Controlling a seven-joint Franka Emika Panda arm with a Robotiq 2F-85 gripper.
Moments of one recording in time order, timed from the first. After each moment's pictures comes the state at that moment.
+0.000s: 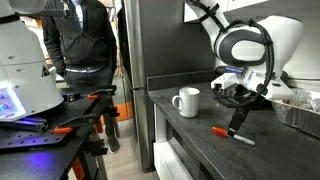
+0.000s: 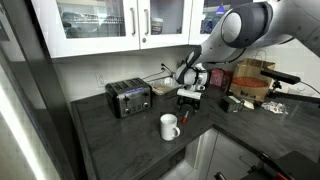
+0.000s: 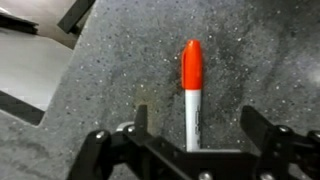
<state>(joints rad) -0.11 1.03 -0.08 -1.46 0.25 2.36 0.49</state>
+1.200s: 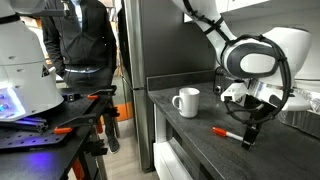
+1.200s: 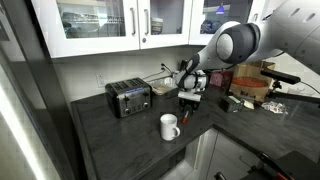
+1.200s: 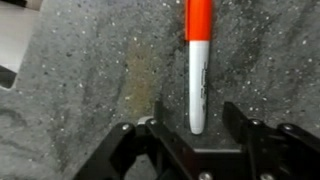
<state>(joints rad) -0.10 1.16 -0.13 -1.29 0.24 2.39 0.49</state>
